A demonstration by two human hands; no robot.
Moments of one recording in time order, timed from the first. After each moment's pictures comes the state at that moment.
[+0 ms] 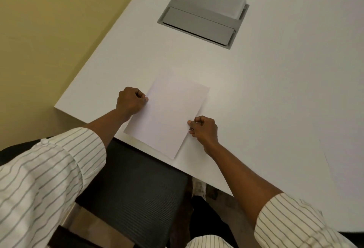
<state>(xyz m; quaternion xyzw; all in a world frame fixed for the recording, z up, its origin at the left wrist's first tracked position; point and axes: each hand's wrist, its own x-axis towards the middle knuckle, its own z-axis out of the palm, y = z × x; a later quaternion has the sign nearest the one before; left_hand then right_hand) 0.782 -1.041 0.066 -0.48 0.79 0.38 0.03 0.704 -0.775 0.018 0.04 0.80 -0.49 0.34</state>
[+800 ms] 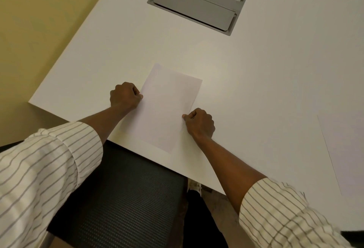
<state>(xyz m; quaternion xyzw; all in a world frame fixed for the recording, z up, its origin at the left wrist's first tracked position) 0.756 -1.056 -0.006 -0.46 0.85 0.25 0.09 0.685 -0.806 -0.034 -0.01 0.92 -0.26 0.29</state>
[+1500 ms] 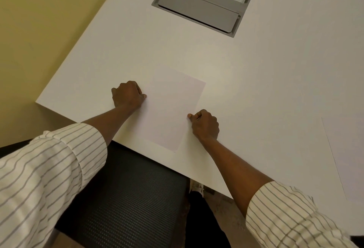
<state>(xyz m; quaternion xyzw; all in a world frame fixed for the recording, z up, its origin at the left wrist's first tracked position) 0.748 -1.053 -0.006 -0.47 0.85 0.18 0.12 0.683 -0.795 -0.038 0.00 0.91 -0.27 0.30</state>
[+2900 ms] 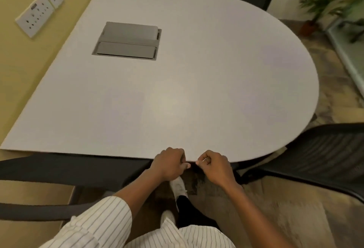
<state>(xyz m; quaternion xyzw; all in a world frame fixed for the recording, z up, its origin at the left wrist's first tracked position) 0.883 -0.700 0.124 -0.03 0.93 0.24 0.27 0.862 -0.501 0.111 0.00 0.92 -0.30 0.25</state>
